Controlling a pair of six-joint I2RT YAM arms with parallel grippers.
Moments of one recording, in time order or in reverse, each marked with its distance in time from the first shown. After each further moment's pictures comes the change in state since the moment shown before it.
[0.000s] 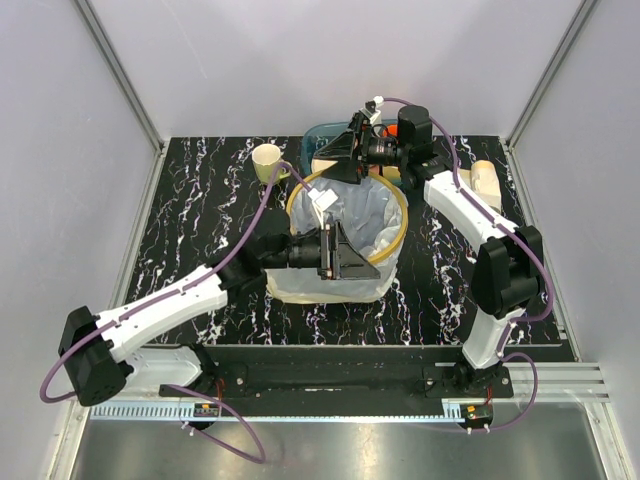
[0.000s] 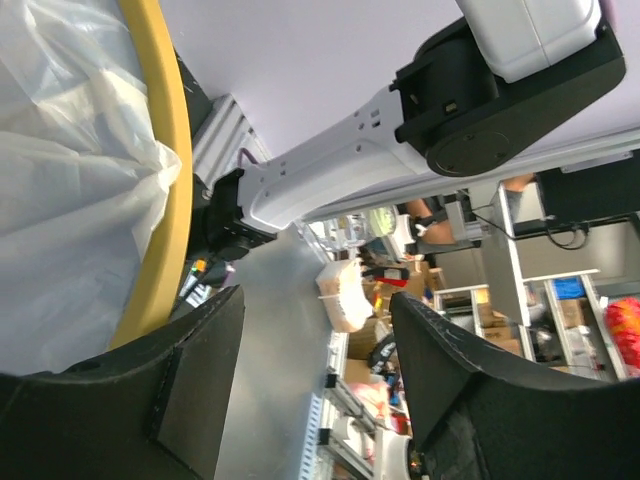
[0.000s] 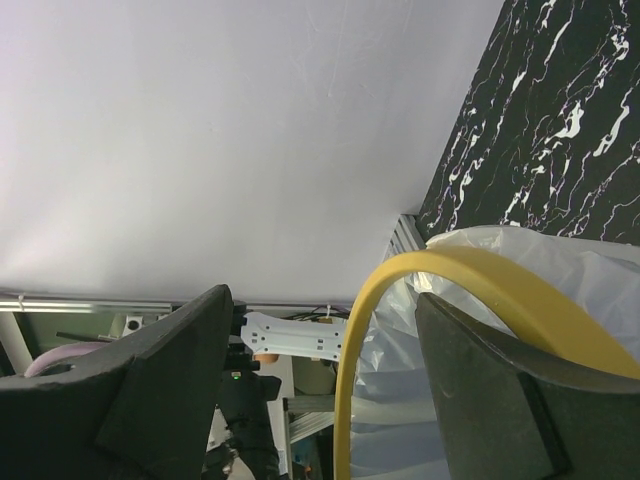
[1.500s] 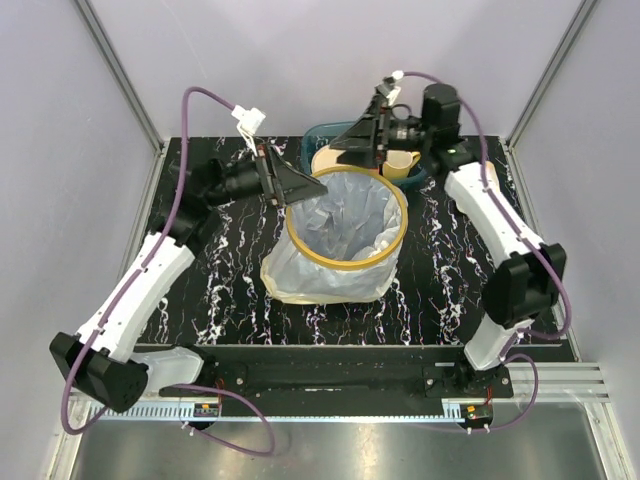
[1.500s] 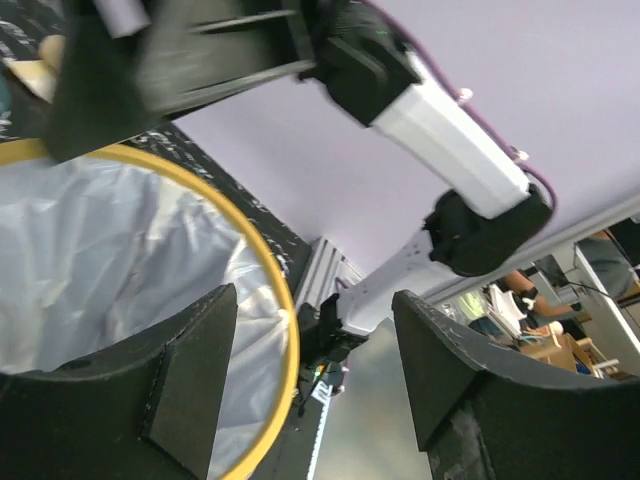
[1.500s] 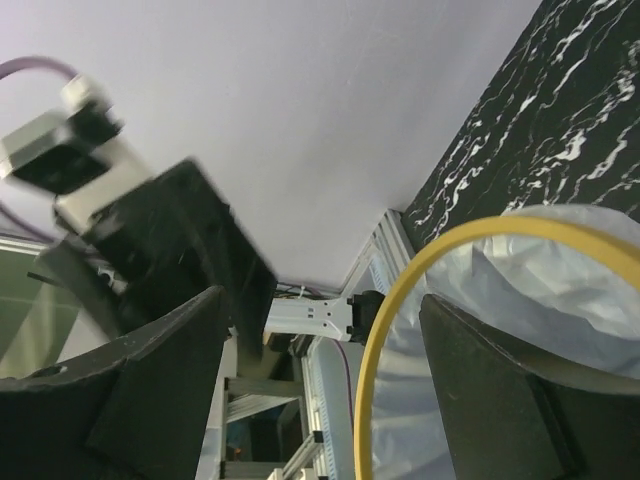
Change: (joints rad) left arm 0.420 0.036 0.356 -0.167 0.234 0.300; right arm -0.037 -0.062 0.139 -0.180 -0.085 -0.163
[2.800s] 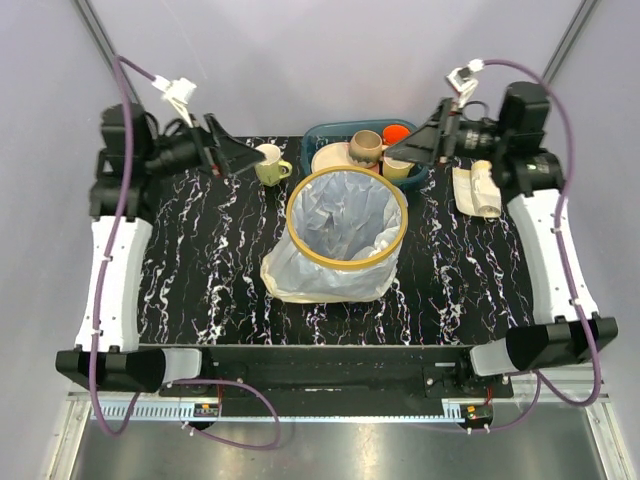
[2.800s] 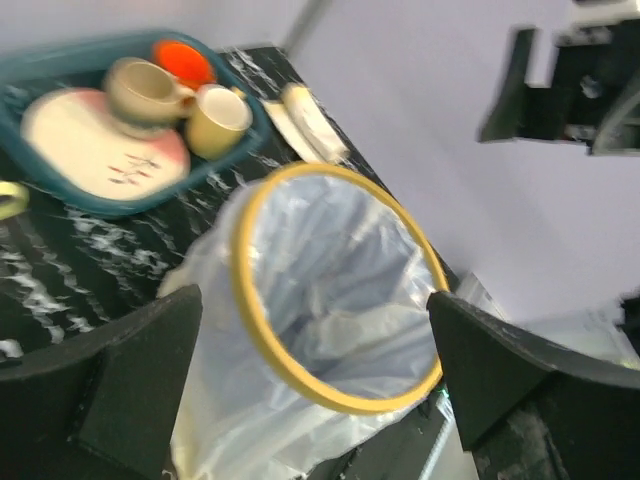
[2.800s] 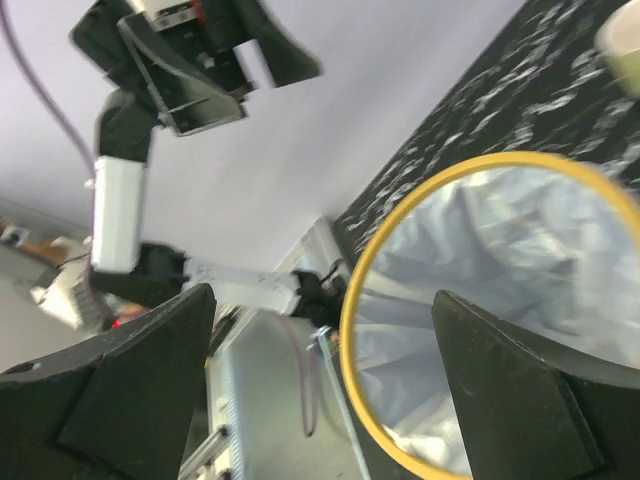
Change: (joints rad) left arm 0.414 0.059 0.285 -0.467 0.093 0.338; right arm -0.197 -0.309 -0.006 -0.354 -0.094 -0.348
